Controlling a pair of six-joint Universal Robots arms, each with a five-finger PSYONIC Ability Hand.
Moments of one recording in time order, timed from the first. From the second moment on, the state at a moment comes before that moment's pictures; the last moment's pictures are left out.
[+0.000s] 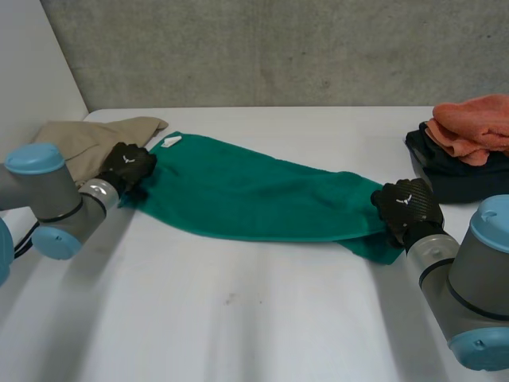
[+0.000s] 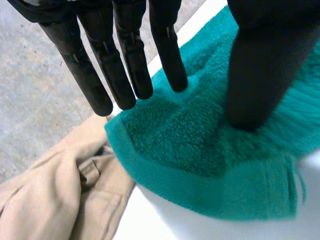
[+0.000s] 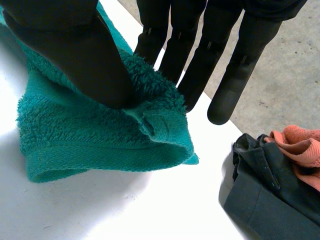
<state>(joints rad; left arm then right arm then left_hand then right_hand) 4.60 -2.55 -1.02 3.40 -1.21 3.72 1.89 -1.19 1.84 -0.45 1.55 2.62 0.84 0.83 0.82 0.82 0.63 1.13 1.18 1.19 1.20 0.98</state>
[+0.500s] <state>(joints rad) 4.63 -1.80 -1.34 3.40 -1.38 3.30 1.83 -1.38 1.54 0.05 1.54 2.54 1.16 1.19 1.19 1.20 0.97 1.13 1.18 1.19 1.20 0.99</state>
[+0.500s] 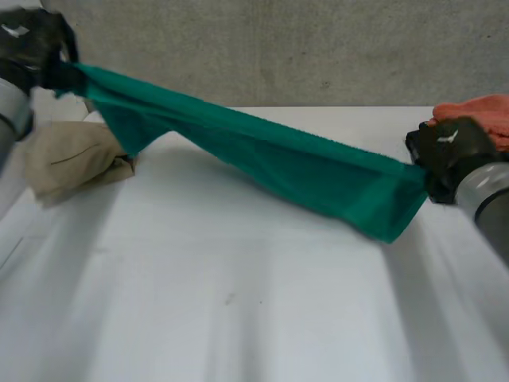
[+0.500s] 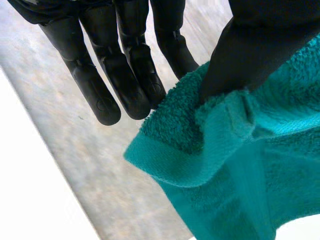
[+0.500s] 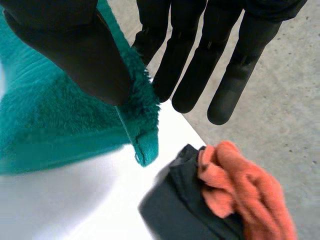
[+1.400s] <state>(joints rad) 4.50 -2.05 -0.91 3.69 -1.59 3.27 1.81 -1.08 0.94 -0.64 1.60 2.75 1.16 1.20 1.19 1.20 0.97 1.13 1.18 1.19 1.20 1.01</state>
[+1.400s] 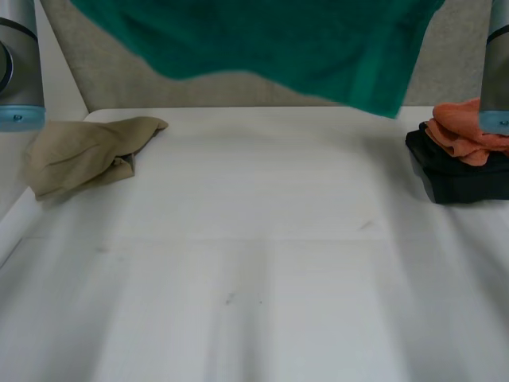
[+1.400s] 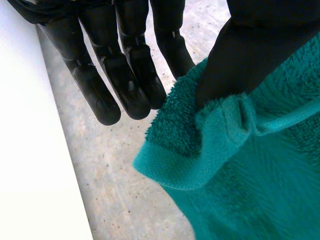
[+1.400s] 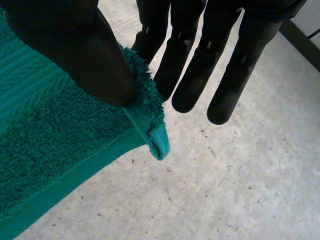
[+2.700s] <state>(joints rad) 4.43 -2.14 -1.45 3.38 -1.62 3.87 1.82 -0.89 1.30 -0.18 1.57 2.26 1.07 1.10 1.09 1.12 0.91 1.12 1.17 1.18 1.19 1.02</state>
